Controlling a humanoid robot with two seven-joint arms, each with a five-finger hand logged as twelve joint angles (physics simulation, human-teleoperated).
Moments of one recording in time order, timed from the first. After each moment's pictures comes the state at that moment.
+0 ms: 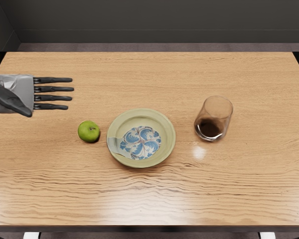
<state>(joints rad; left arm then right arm) -0.90 1.11 -0.49 -1.38 -0.39 -0.61 0.59 0.01 0.00 -0.09 0.09 0.07 0.16 -0.42</state>
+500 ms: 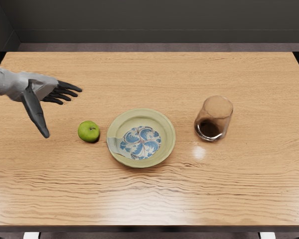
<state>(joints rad) -1.08 0.92 -0.49 -1.43 0.50 -0.59 0.61 0.01 0.00 -0.09 0.09 0.07 0.16 -0.43</state>
